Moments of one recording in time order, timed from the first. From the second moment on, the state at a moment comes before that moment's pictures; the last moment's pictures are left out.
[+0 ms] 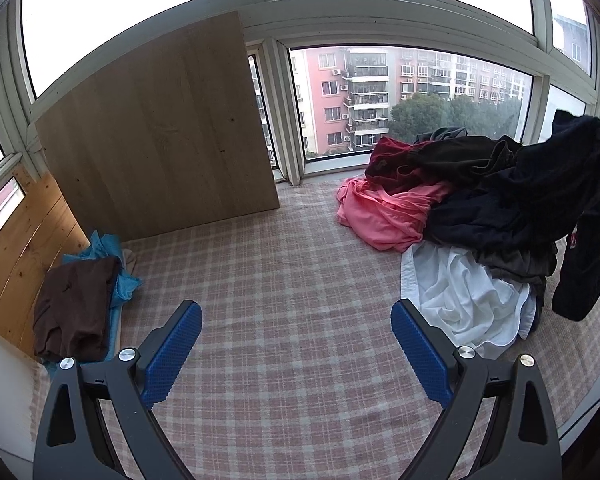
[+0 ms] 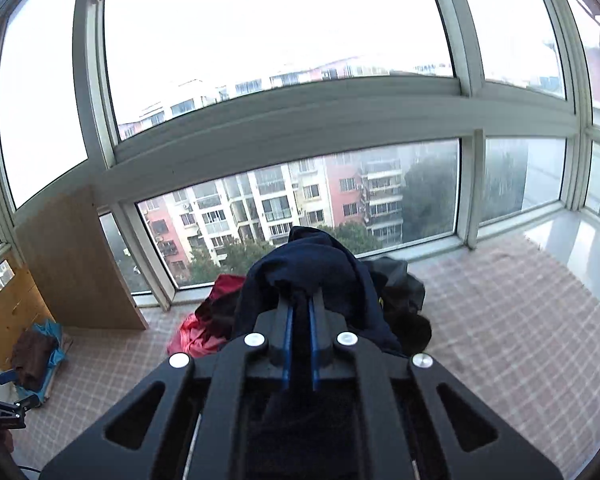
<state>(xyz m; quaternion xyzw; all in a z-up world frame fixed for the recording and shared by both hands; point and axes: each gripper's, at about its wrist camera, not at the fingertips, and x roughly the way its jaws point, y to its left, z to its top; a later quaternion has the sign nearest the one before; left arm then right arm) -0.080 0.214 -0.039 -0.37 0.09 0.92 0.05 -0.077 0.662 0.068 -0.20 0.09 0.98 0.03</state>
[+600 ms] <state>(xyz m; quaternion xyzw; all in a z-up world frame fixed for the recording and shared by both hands) -0.045 0.138 -0.027 -0.35 0.05 0.93 0.02 -0.132 0.385 0.194 -0.24 -0.06 0.94 -0.25</state>
